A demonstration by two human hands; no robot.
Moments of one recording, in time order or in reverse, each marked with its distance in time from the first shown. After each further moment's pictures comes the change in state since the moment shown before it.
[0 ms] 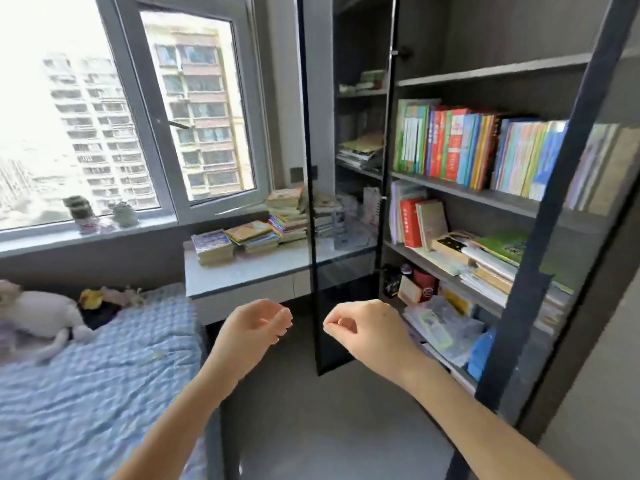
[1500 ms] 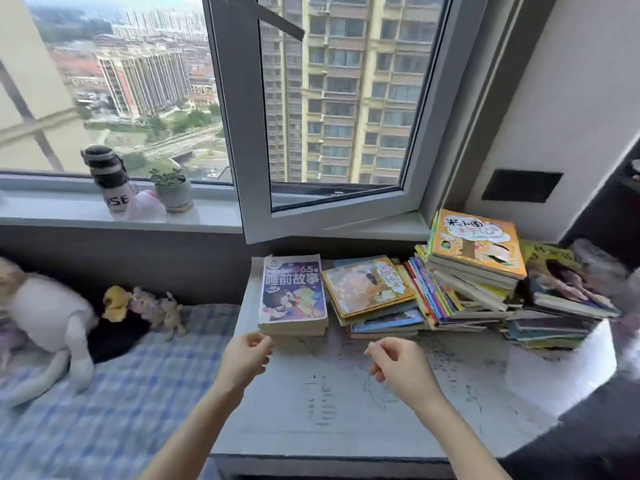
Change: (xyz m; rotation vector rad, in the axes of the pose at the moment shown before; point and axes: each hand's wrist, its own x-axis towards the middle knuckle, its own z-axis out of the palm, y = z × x) left_hand 0.691 -0.374 -0.196 -0.185 0.423 -0.690; right_hand 0.715 0.207 0.432 0.467 -0.417 0.410
